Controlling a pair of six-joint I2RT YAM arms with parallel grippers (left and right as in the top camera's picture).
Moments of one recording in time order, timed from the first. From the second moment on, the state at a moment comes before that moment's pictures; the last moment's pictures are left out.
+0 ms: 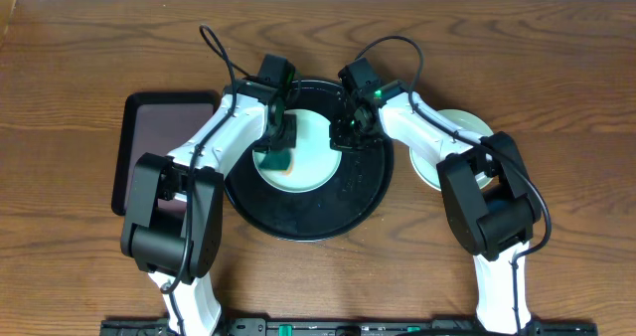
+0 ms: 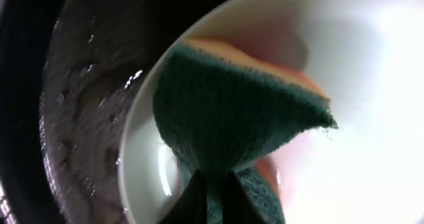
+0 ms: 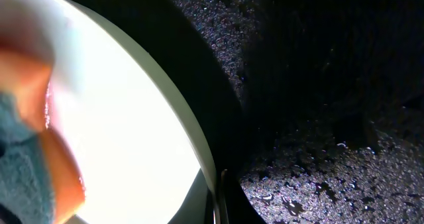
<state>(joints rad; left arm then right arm) -0.30 1.95 1.35 -0.83 -0.04 -0.29 0.51 2.18 1.55 -0.69 -0.32 0.54</state>
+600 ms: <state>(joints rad) -0.25 1.96 1.43 -0.93 0.26 -0.12 0.51 2.18 1.55 -0.68 -0.32 0.54</state>
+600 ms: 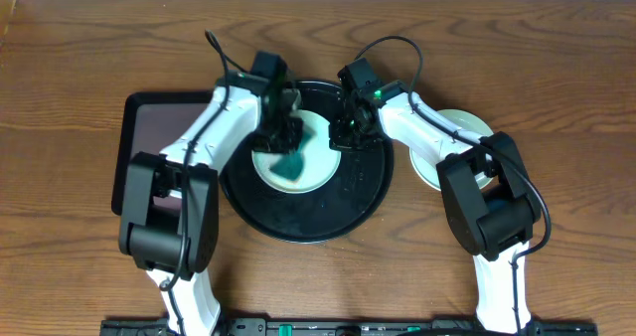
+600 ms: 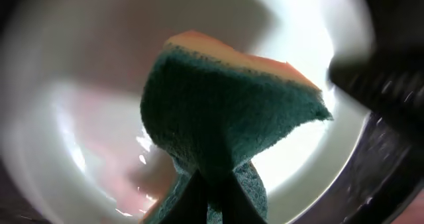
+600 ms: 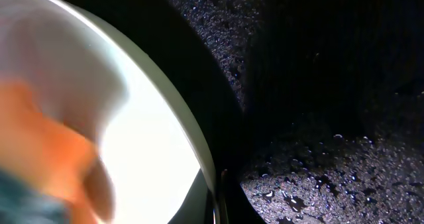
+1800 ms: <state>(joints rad) 0.13 1.88 1.69 -1.18 0.14 -0.23 0.98 1.77 1.51 -0.83 1.03 0.30</state>
